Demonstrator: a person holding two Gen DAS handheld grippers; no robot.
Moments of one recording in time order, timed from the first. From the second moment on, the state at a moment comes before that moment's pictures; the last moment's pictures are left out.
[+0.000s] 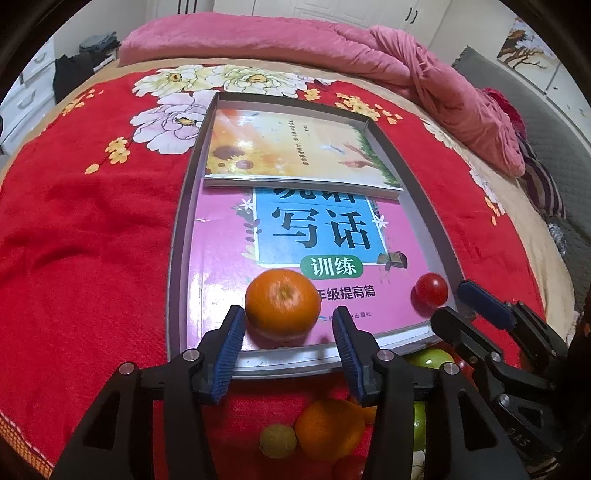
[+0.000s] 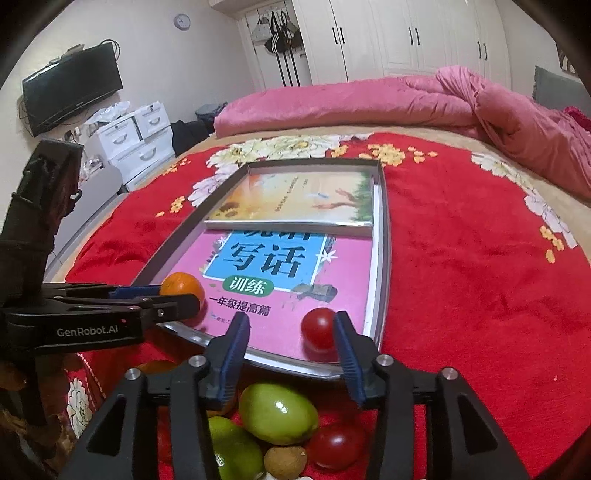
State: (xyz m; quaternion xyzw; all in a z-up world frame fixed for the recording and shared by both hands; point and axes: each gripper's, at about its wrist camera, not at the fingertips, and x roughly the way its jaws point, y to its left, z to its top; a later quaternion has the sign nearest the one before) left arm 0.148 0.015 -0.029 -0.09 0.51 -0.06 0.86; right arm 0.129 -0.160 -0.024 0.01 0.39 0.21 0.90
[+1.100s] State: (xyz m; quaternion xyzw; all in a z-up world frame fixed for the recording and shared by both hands) left arm 0.109 0.040 0.027 -0.13 0.44 -0.06 0.89; right arm 0.105 -0.204 0.014 0.02 0.32 0.16 0.93
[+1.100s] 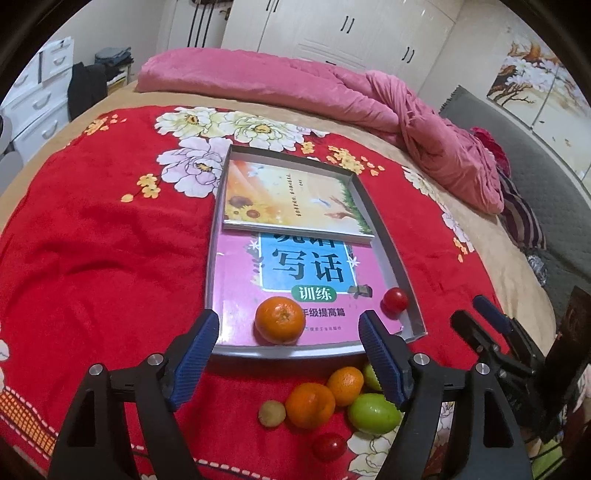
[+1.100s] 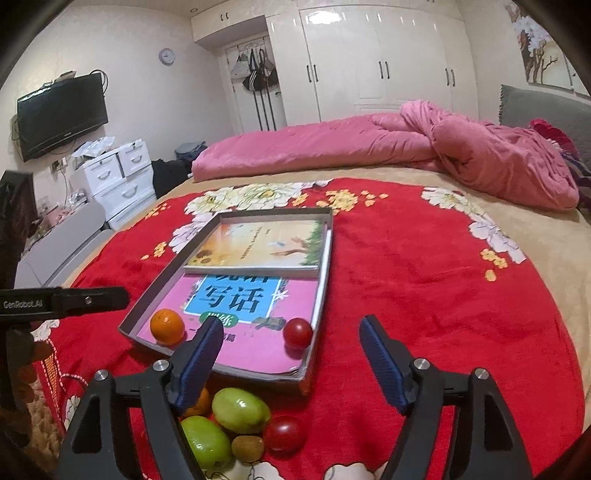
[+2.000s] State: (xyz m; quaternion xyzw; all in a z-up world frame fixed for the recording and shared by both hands) left arm 0.073 0.026 0.014 -0.09 0.47 -0.09 0.87; right arm 0.075 -0.202 0.002 -0.01 0.37 0.17 0.91
